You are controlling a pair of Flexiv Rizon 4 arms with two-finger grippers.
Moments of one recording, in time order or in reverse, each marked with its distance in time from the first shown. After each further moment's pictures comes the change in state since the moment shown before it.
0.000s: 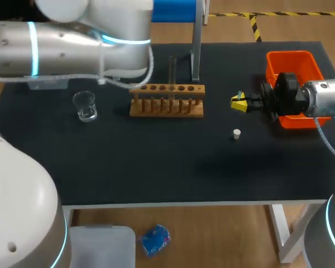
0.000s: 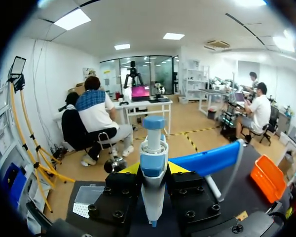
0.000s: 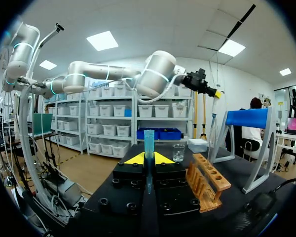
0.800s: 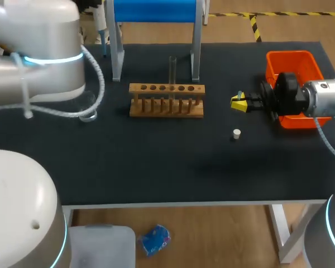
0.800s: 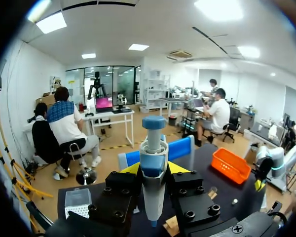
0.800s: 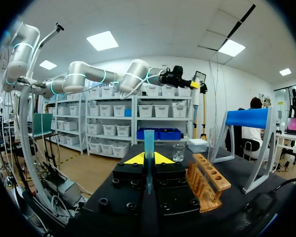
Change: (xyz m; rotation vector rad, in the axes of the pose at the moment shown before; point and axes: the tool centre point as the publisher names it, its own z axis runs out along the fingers) left arm 0.003 0.009 -0.107 0.097 0.358 0.045; right arm 0.000 0.000 0.000 0.000 0.000 0.000
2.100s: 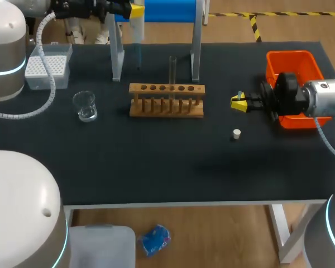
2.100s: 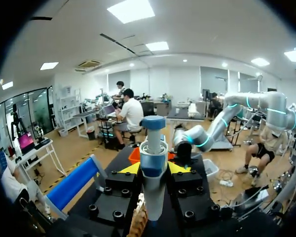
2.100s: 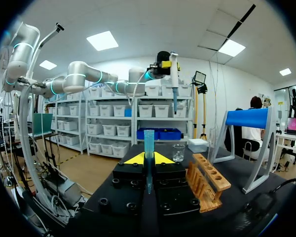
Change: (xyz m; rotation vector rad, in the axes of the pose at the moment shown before) left arm 0.180 -0.015 -0.068 0.043 0.761 0.347; right arm 0.000 0.000 0.000 0.000 0.000 0.000
